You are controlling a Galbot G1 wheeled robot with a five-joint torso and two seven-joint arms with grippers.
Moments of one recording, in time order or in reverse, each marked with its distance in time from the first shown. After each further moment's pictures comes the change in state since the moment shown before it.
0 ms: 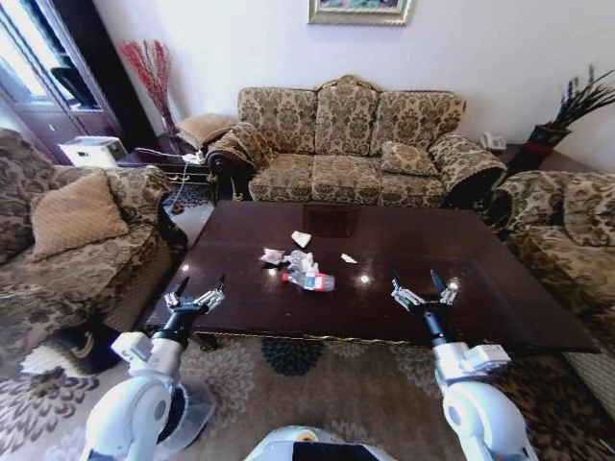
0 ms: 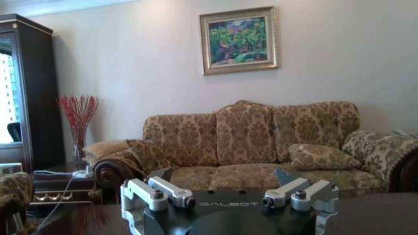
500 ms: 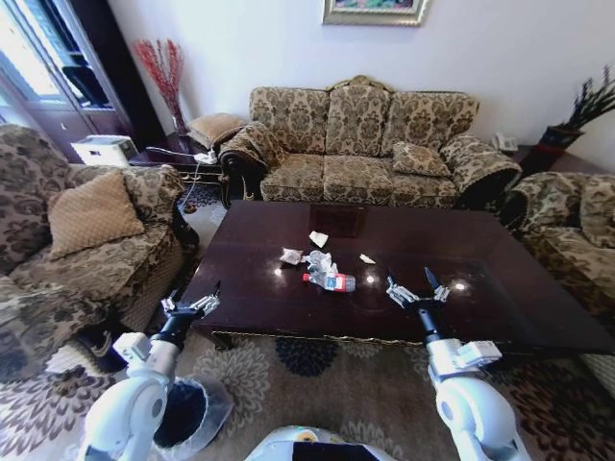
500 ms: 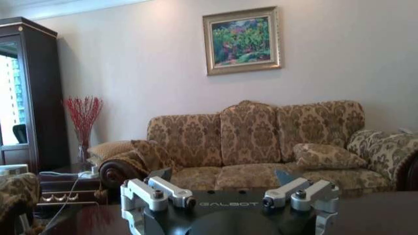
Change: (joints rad) left arm 0.014 0.029 -0.016 0.055 0.001 0.000 0.003; right arm -0.001 0.016 -0.027 0.000 -0.030 0.014 -0.008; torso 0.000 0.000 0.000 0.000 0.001
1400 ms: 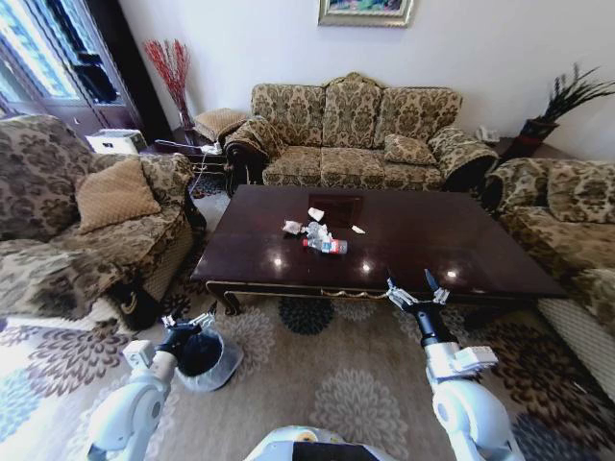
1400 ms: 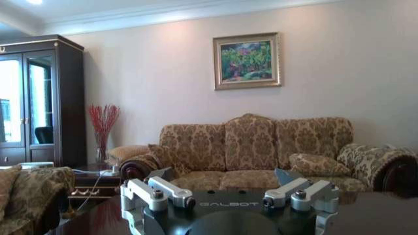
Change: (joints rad) left arm 0.018 0.096 0.002 0.263 -0.001 -0.001 0.055; right arm 0.002 -0.006 -0.005 -0.038 -0.037 0.066 -0.019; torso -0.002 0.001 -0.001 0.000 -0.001
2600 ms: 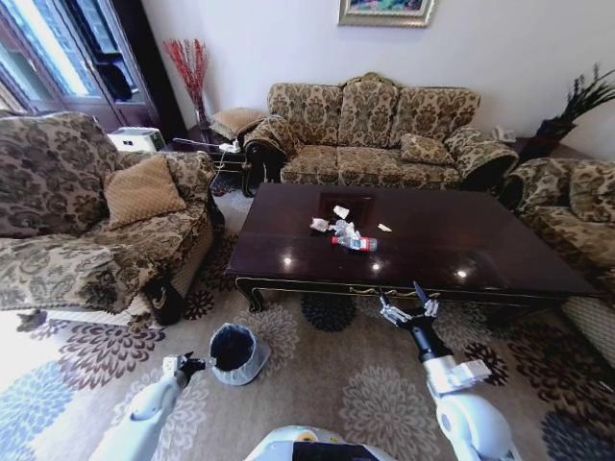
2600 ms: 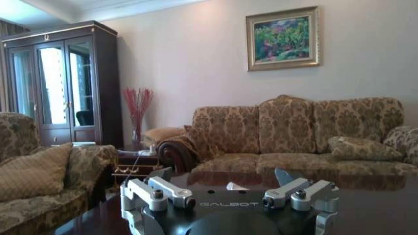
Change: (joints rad) left arm -0.418 0.169 0.358 0.900 0.090 -0.120 0.029; right arm -0.097 -0.065 0.061 -0.062 0.091 0.095 -0.135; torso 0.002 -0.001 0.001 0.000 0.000
